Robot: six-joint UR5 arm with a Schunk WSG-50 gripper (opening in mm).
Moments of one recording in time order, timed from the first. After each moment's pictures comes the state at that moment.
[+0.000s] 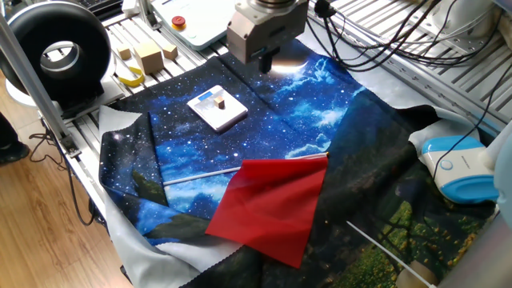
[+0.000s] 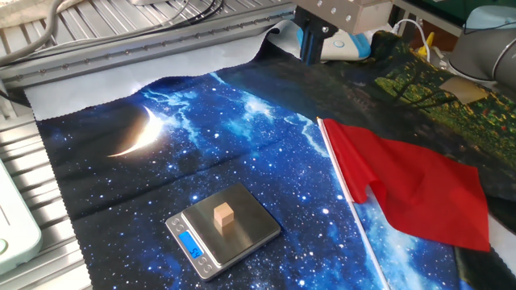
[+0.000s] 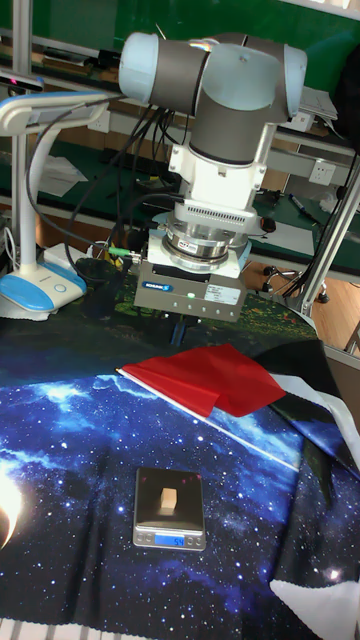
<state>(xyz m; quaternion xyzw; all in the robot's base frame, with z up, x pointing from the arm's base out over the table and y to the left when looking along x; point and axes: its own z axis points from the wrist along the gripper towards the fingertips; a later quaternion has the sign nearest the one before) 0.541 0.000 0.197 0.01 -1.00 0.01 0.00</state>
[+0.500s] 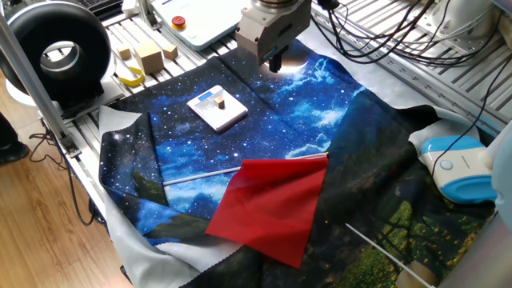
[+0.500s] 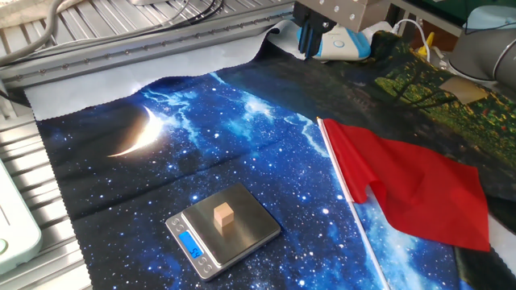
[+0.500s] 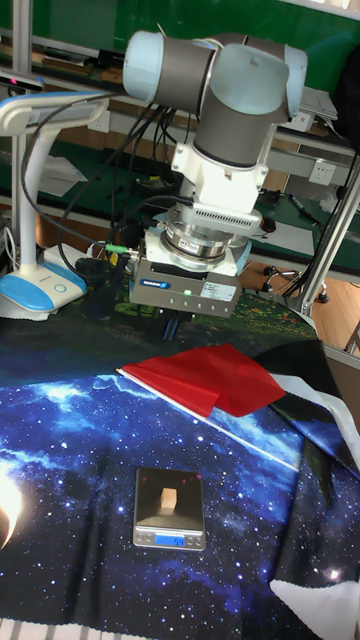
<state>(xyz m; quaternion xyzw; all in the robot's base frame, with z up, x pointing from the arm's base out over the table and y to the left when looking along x) 0.532 -0.015 0.199 0.04 -1.00 0.05 0.02</state>
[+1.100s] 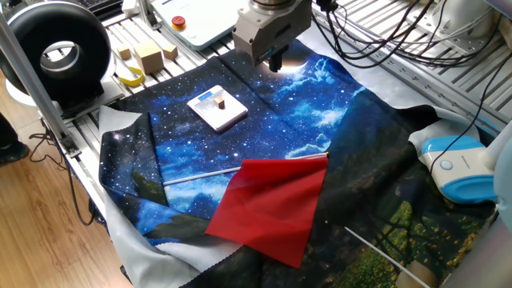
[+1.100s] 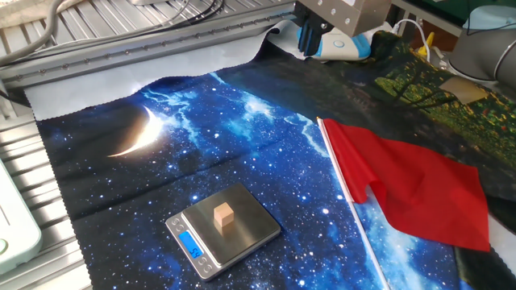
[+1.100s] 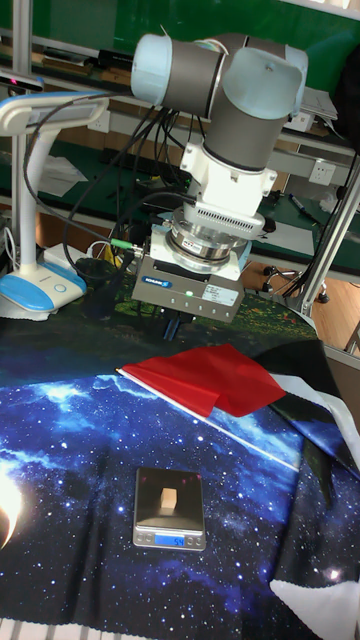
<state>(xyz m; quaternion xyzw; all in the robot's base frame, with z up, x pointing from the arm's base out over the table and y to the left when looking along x) 0.533 -0.009 0.198 0.00 -1.00 0.05 0.02</state>
